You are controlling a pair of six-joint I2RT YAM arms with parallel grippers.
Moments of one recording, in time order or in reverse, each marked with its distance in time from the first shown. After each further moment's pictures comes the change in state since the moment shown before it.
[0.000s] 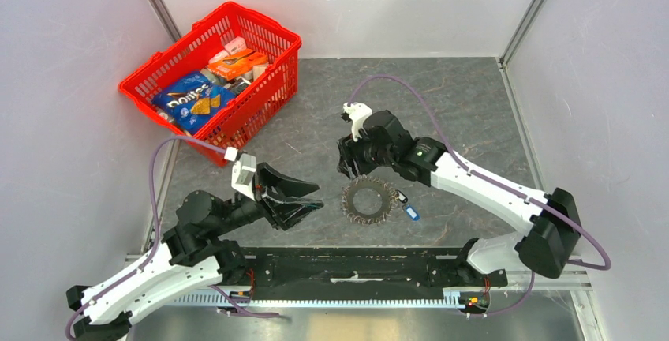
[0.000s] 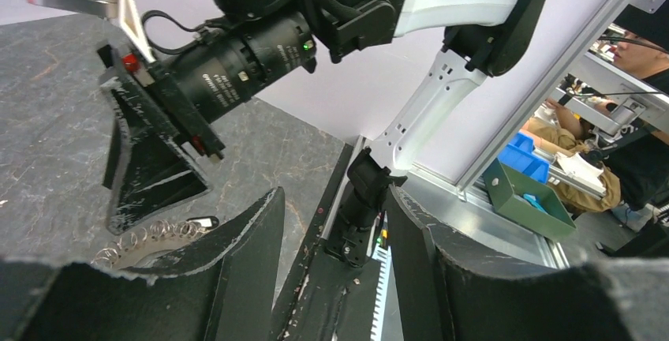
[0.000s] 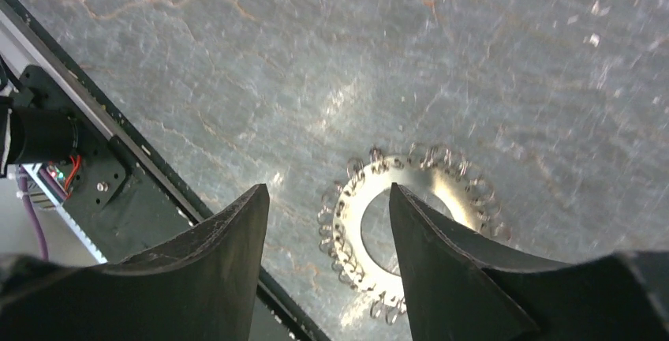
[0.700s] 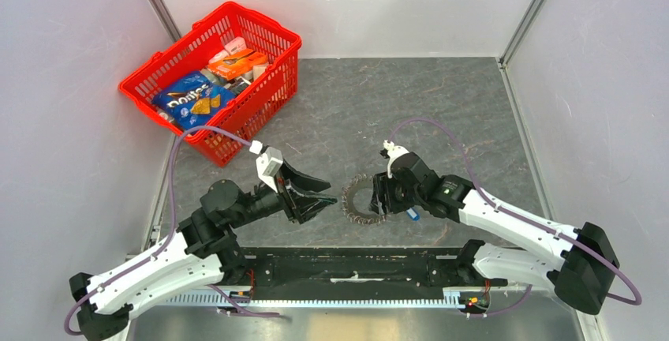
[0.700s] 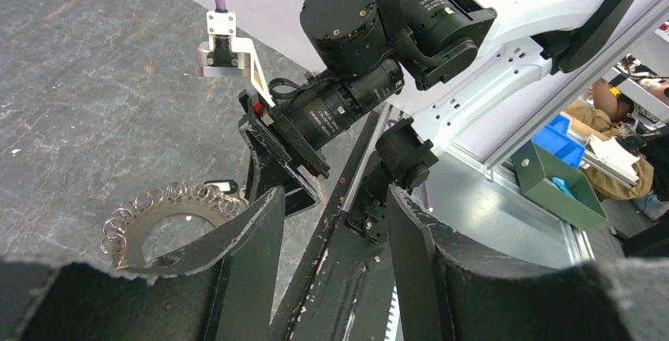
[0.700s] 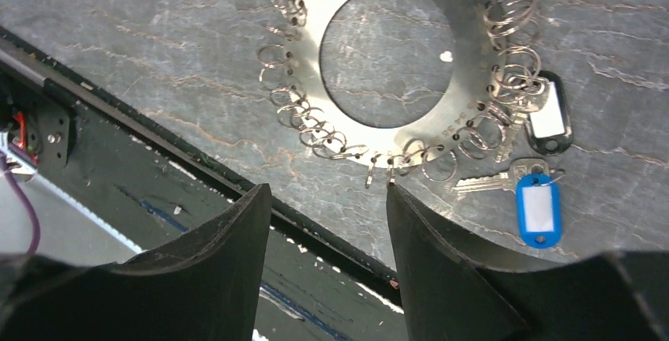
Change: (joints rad) left arm 0.000 0.142 0.002 -0.001 -0.024 0.013; right arm 0.007 -0.308 -0.431 -0.068 0.029 0.310
